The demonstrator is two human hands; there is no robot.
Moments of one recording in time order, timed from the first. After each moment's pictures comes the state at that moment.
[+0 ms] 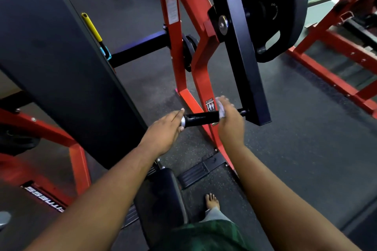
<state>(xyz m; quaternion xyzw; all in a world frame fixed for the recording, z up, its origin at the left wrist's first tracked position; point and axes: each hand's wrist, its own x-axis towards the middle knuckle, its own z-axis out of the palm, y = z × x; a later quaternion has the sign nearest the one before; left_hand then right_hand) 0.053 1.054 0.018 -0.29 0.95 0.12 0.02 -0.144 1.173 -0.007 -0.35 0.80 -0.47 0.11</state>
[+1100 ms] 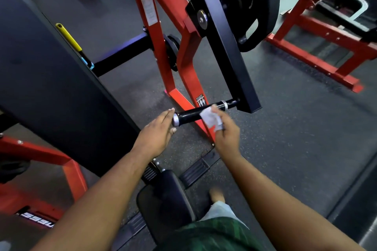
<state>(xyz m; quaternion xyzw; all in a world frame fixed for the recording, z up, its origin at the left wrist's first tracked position) 0.065 1.049 0.016 -0.29 0.95 0.13 0.02 -0.101 1.216 -0.027 -0.29 0.71 -0.62 0.14</state>
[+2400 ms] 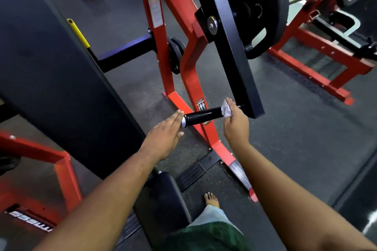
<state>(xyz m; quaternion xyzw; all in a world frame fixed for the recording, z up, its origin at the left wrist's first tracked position) 0.070 1.053 0.016 -0.25 0.96 0.14 0.02 -0.129 1.196 0.002 -0.24 0.85 -0.46 0.13</state>
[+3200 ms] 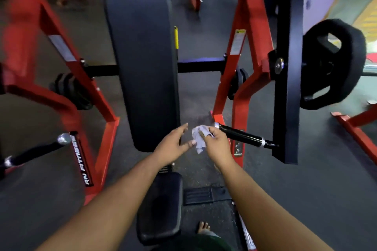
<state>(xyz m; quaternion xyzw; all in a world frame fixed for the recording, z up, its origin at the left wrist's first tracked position) 0.133 1.129 0.032 -0.50 0.73 0.43 -0.17 -0.039 1.176 0.040 -0.41 0.61 -0.51 0.45</state>
